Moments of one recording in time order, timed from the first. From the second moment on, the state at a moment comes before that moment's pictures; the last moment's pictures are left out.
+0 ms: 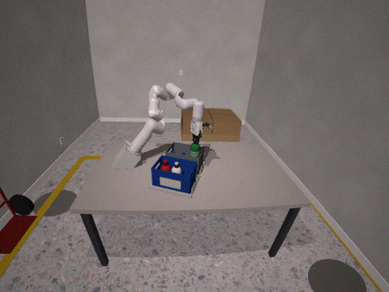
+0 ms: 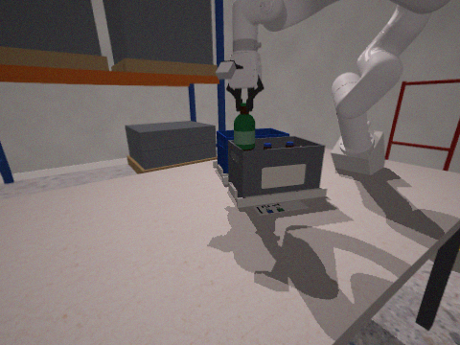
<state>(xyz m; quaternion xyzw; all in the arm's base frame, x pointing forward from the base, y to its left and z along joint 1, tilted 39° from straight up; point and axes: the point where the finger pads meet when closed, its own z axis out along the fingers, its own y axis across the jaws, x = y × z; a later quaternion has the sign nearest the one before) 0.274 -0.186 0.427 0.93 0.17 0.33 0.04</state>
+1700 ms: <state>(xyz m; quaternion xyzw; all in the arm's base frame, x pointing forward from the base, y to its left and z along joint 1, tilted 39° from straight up) 0.302 -0.185 0.392 0.93 0.17 0.33 0.04</state>
